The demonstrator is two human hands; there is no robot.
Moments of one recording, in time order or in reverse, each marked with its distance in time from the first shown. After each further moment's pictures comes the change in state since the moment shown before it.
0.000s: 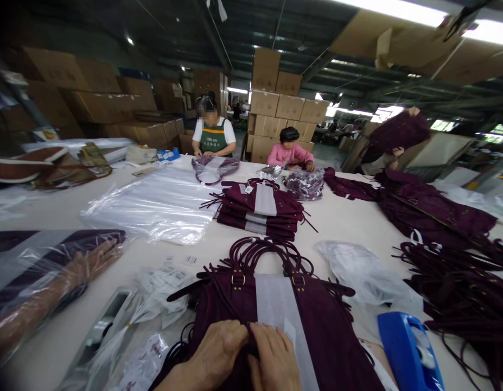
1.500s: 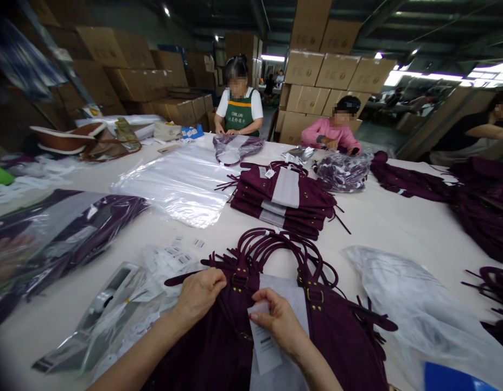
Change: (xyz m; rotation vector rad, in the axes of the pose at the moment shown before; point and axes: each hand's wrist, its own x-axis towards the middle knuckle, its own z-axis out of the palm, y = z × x) left_hand 0.049 -0.045 -0.039 -0.028 0.263 -0.542; right_hand 0.108 0.052 -0.002 1.025 -0.472 0.654
